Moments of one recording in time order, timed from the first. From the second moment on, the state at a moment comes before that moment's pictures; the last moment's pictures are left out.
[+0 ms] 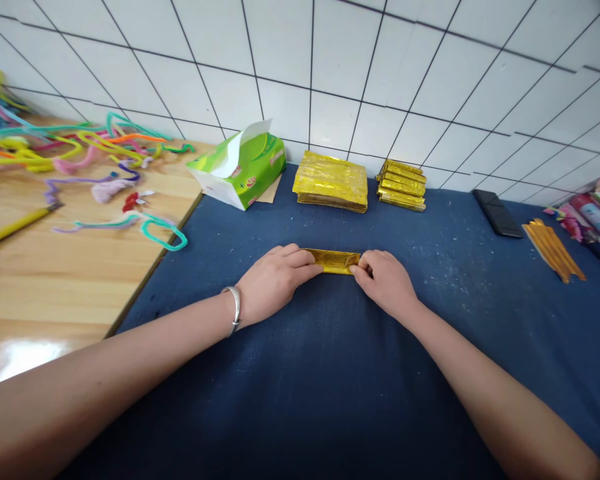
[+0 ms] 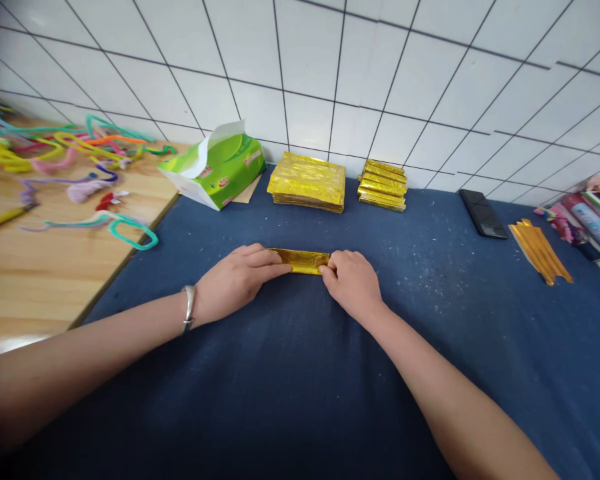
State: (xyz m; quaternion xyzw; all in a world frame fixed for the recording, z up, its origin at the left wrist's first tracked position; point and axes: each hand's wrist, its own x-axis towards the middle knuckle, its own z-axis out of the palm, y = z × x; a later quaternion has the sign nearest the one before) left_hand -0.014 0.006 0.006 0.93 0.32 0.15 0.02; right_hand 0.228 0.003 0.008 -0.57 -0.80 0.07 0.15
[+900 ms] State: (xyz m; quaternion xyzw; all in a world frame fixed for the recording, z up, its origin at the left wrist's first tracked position) left_hand -0.001 -0.029 0.025 0.93 0.34 -0.01 -0.12; right_hand 0.218 -0.036 0.024 -0.43 -0.89 -0.14 0.00
